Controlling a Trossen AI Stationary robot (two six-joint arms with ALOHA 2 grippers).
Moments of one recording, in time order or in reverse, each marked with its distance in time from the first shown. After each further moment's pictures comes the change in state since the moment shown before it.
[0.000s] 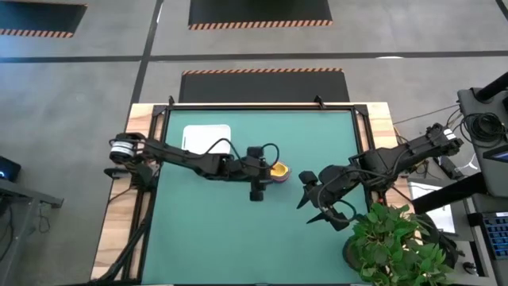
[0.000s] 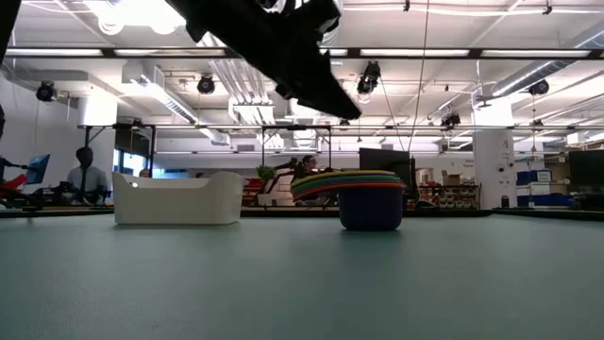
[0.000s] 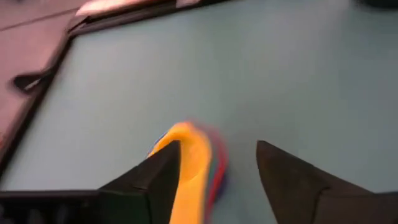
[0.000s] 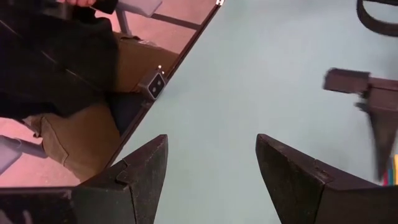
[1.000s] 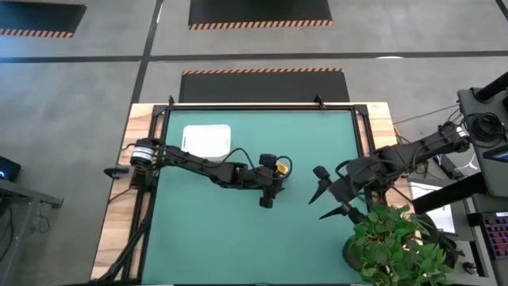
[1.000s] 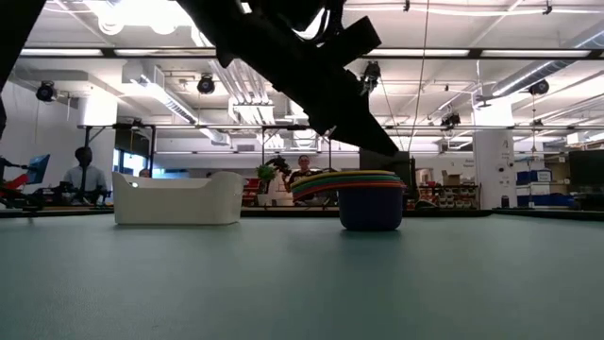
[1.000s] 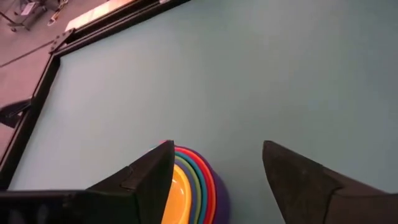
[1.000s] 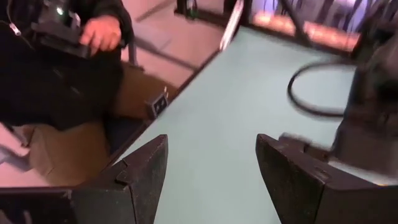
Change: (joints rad) left arm -0.027 0.202 0.105 0.096 -0.046 0.137; right arm 0.006 -0.245 -0.227 0.173 0.000 -0.087
